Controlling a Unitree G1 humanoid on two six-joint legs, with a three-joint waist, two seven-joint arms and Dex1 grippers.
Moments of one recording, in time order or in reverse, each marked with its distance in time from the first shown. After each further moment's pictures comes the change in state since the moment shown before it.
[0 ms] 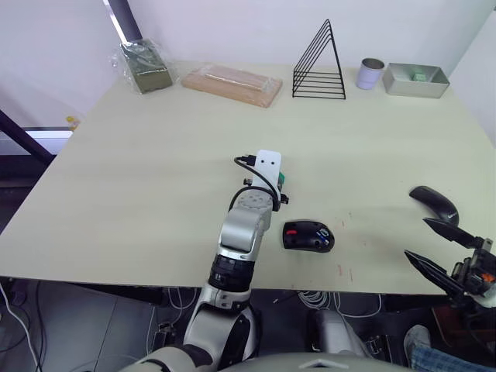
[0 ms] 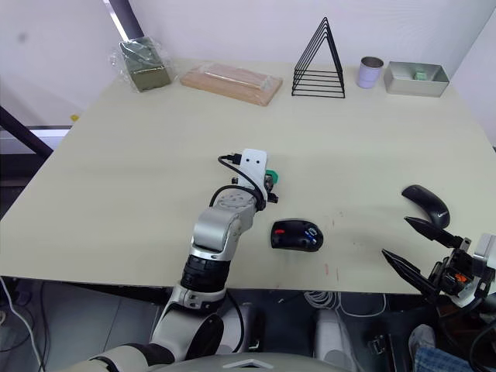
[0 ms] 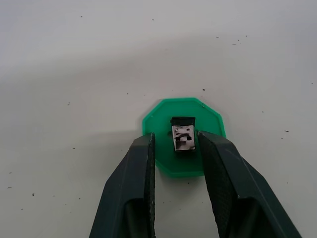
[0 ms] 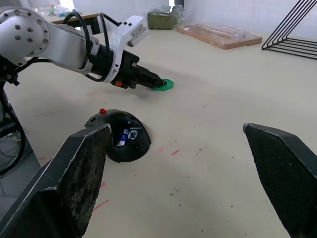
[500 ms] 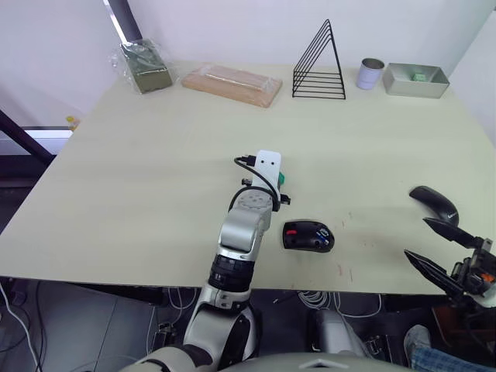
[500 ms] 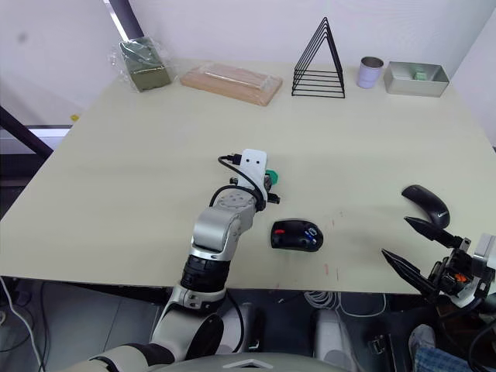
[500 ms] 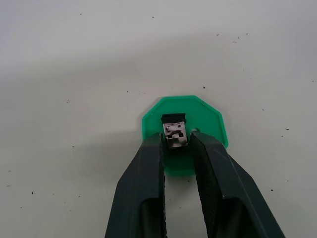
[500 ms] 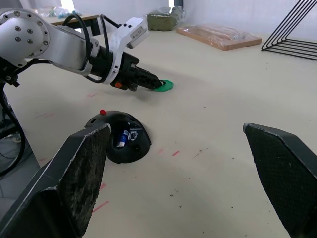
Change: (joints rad) left arm 0.000 0.002 0.000 0.000 0.000 0.005 -0.002; right arm -0.003 0.006 0.000 0.000 0.000 0.000 0.001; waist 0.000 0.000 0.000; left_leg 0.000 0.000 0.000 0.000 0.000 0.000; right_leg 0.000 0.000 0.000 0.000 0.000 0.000
